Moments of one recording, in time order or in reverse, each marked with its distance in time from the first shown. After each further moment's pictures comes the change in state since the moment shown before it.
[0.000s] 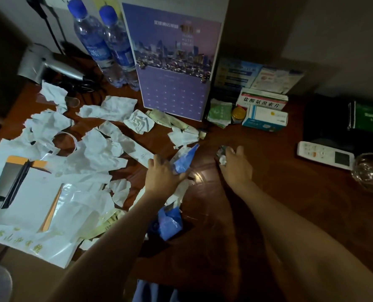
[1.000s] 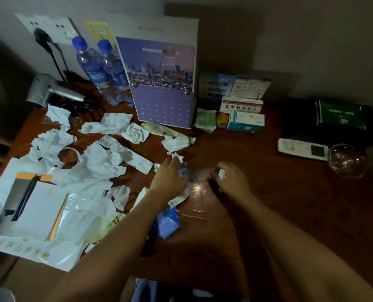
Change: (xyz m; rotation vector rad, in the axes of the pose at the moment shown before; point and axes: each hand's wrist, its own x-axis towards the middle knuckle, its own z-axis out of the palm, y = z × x) left_hand -0.036 0.039 -0.043 -0.305 -0.001 0.168; right_hand -0.061 0.017 -0.014 0.404 0.044 -0.110
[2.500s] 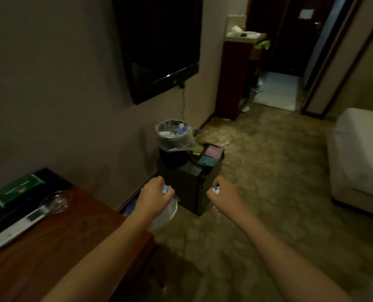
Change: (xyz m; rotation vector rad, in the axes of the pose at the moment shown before) left_hand -0.338 0.447 0.270 0.015 -0.369 1.075; right_hand -0.582 0.281 -0.209 0.289 1.054 0.786
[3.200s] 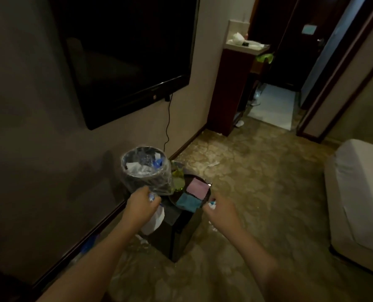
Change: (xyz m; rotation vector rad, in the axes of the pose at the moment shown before) left_hand 0.334 0.034 0.113 -0.139 -0.017 -0.175; right_hand 0.329 0.071 -0.049 -0.104 0.004 0.014
